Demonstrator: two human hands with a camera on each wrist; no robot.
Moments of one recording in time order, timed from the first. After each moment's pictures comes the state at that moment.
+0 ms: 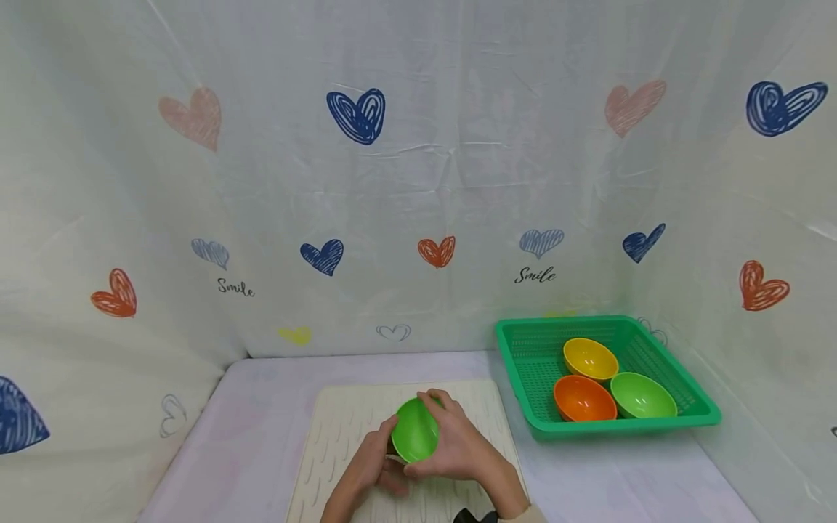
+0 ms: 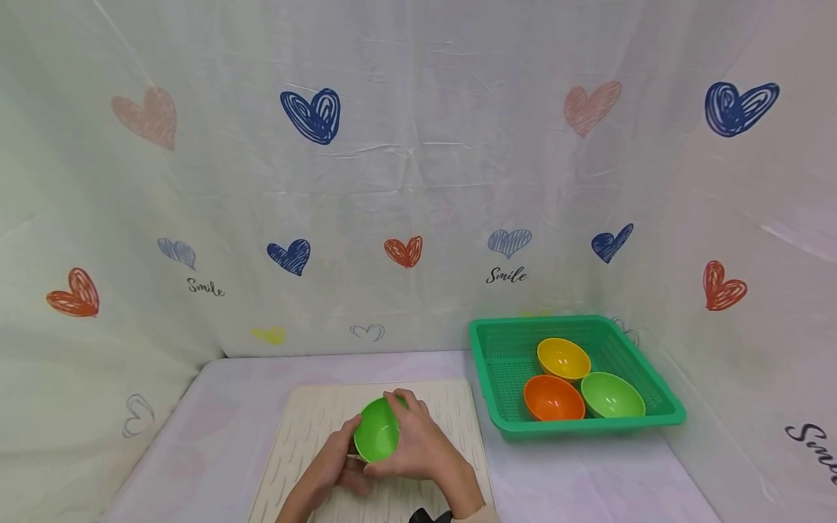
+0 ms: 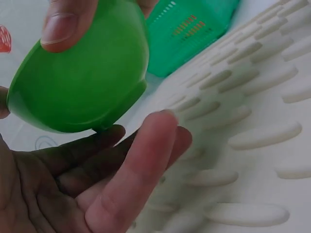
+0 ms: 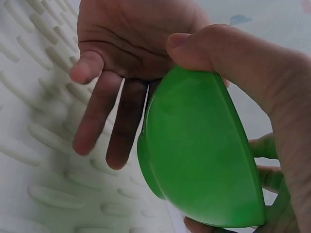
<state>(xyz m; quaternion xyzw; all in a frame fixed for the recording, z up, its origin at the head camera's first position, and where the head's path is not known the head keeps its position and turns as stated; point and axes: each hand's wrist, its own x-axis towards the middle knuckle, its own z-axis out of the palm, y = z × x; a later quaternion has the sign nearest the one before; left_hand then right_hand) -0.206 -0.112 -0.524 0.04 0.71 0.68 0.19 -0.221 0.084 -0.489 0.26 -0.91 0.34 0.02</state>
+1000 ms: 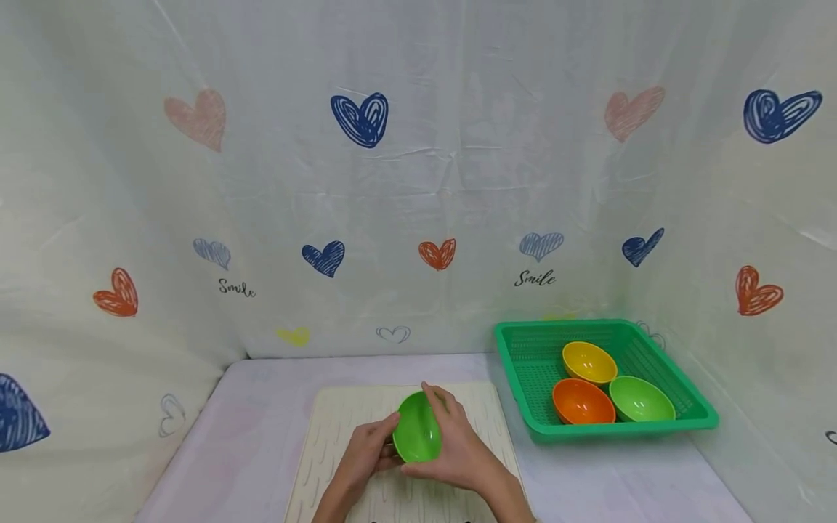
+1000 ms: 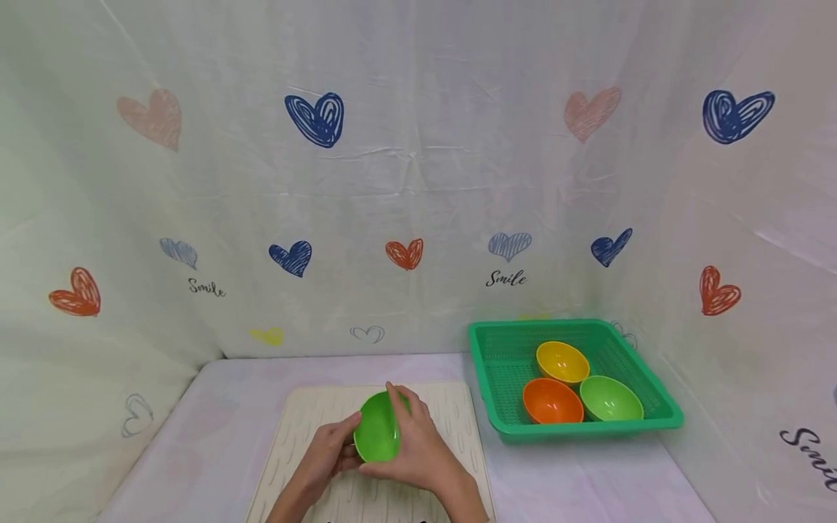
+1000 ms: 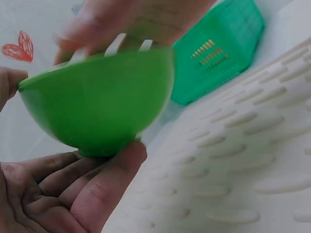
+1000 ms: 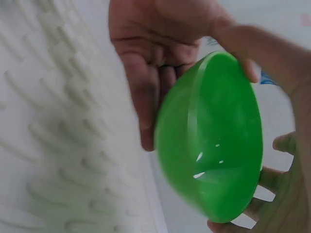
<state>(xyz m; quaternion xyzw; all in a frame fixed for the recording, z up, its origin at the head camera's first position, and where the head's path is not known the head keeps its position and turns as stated) -0.205 -0.114 -0.506 0.05 0.67 0.73 0.14 -0.207 0.085 -0.481 0.25 -0.88 0.39 0.04</state>
